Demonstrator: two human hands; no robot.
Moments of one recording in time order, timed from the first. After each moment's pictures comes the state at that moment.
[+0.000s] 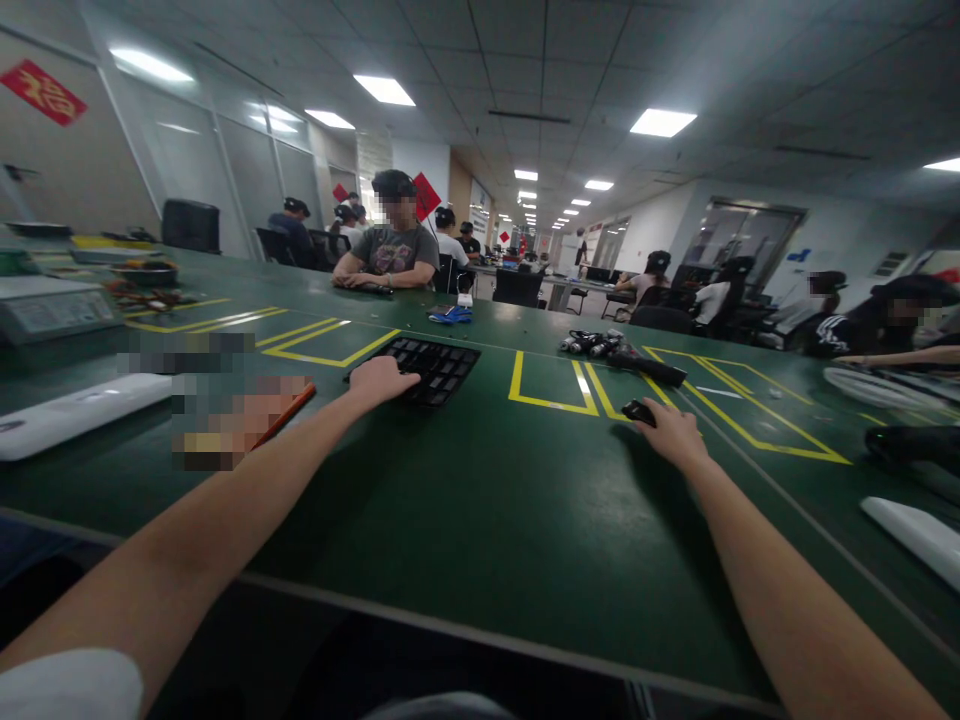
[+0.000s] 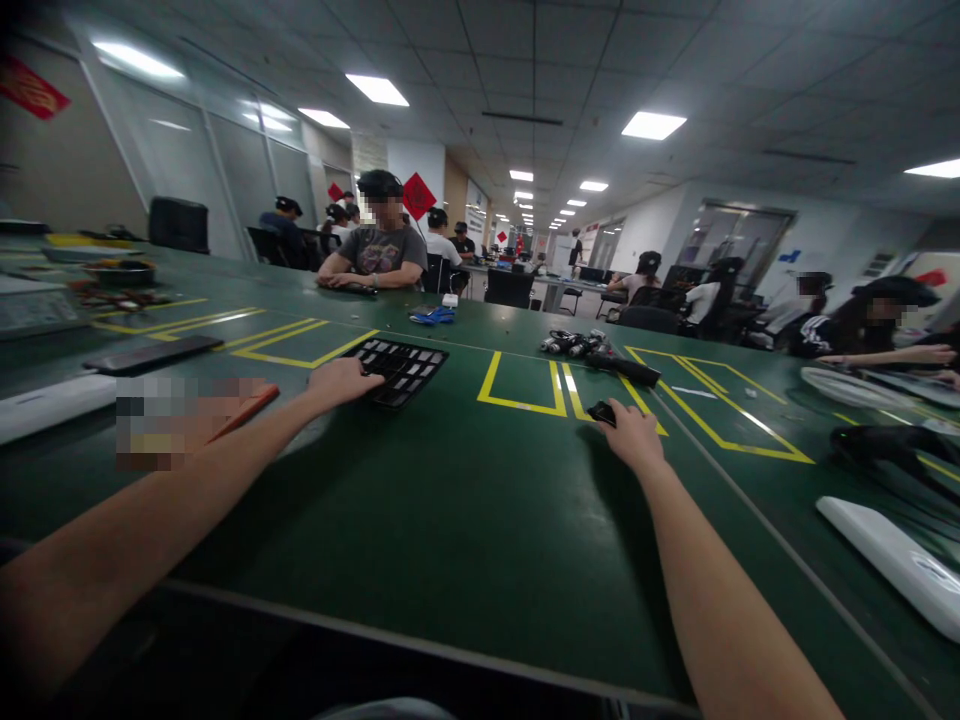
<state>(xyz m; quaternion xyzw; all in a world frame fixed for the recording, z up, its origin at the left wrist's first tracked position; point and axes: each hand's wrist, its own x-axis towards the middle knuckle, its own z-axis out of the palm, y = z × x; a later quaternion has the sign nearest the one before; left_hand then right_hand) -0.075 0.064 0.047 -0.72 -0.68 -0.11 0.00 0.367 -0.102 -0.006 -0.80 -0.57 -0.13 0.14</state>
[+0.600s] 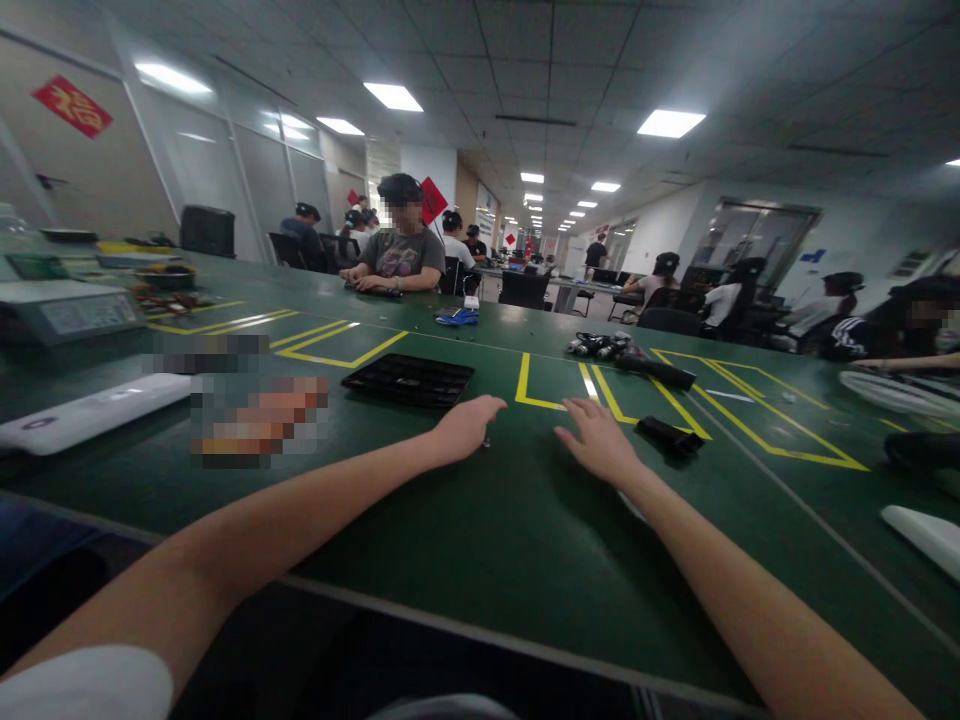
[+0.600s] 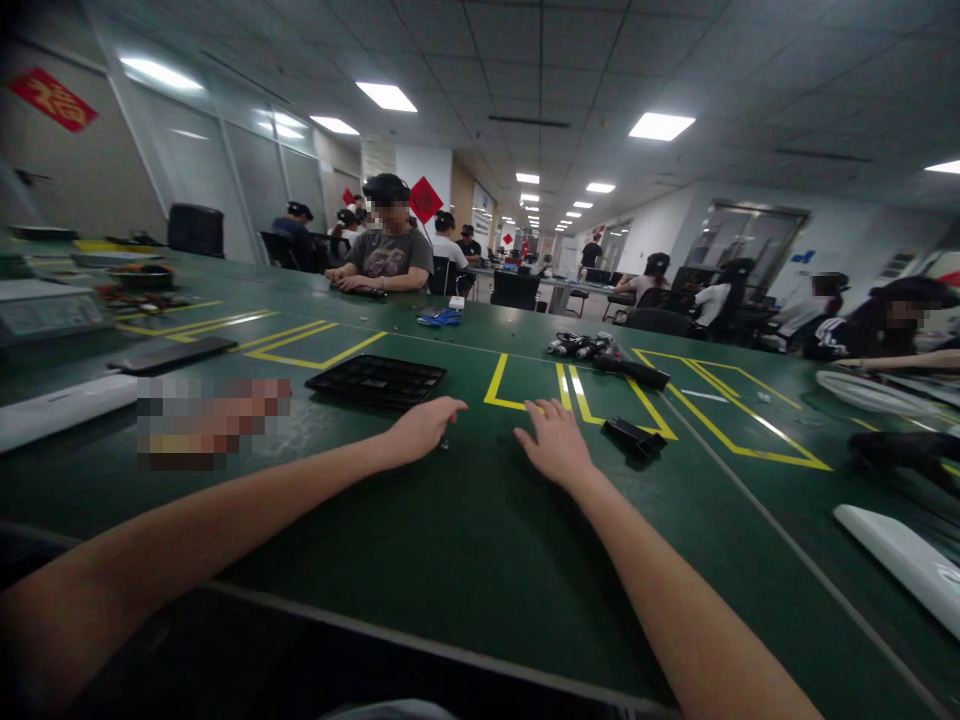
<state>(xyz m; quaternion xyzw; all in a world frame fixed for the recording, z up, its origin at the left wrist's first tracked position) 0.003 -0.010 0.011 -0.93 -0.32 -0.20 -0.03 0.243 -0.096 0.000 -0.66 -0.72 -0.09 0.18</state>
